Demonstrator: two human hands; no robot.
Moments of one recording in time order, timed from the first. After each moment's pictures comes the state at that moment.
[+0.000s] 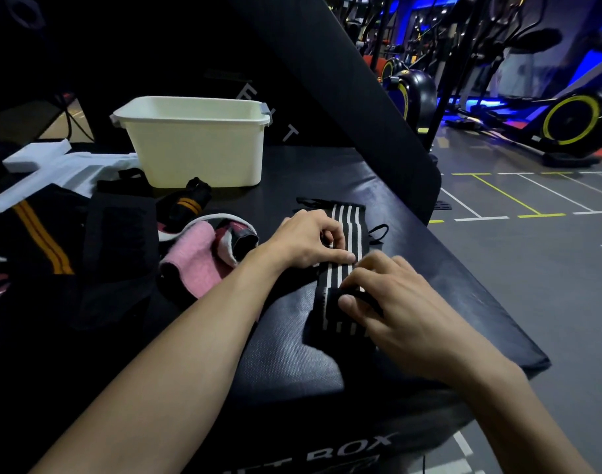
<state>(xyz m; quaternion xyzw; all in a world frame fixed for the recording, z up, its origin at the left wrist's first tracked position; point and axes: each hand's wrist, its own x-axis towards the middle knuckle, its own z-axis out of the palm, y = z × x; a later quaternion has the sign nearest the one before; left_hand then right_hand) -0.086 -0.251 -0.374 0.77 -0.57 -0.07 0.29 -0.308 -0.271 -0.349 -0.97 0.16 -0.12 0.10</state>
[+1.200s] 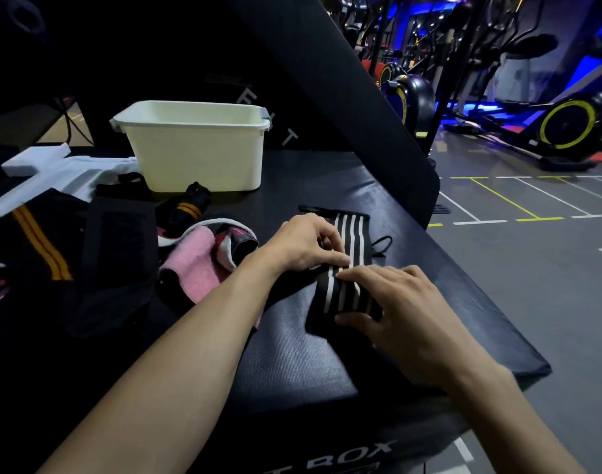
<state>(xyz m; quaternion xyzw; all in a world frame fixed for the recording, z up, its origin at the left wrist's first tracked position) -0.078 -0.253 -0.377 0.74 -0.57 -0.11 0.33 -0.304 -0.282 -0.363 -0.97 0.14 -0.21 0.02</state>
